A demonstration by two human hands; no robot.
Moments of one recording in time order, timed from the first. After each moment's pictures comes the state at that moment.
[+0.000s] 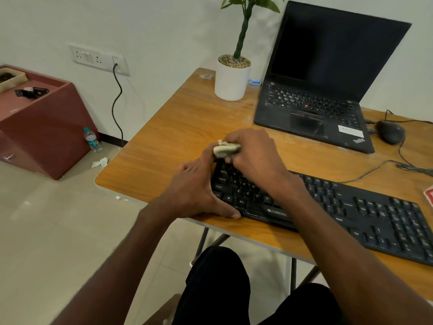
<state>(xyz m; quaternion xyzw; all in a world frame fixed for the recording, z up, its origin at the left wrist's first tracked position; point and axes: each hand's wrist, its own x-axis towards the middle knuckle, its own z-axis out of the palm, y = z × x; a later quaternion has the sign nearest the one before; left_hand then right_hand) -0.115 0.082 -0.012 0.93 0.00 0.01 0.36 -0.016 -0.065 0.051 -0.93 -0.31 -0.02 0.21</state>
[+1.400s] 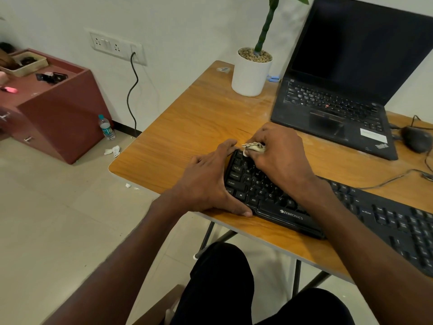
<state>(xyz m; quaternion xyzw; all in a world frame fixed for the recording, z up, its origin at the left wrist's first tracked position) -0.115 0.083 -0.012 0.94 -0.01 0.02 0.35 -0.004 -0.073 0.039 -0.91 -0.36 -0.08 0.20</state>
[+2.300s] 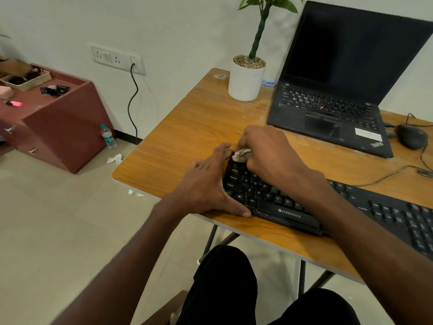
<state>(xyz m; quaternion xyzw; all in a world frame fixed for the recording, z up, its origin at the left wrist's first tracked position) -0.113 0.084 -0.013 0.93 -0.01 0.01 0.36 -0.014 -0.062 0.058 -0.91 -0.40 -0.04 0.10</state>
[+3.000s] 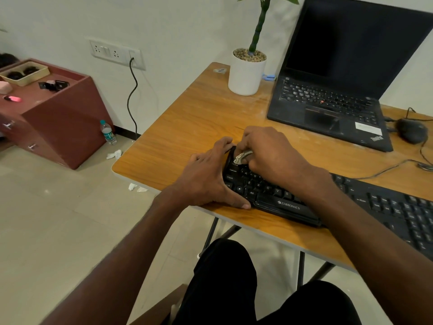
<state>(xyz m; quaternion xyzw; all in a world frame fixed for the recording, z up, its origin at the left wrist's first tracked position) -0.113 0.083 -0.014 0.94 0.00 0.01 0.35 -0.025 -0.070 0.064 -0.91 -0.40 0.02 0.09</state>
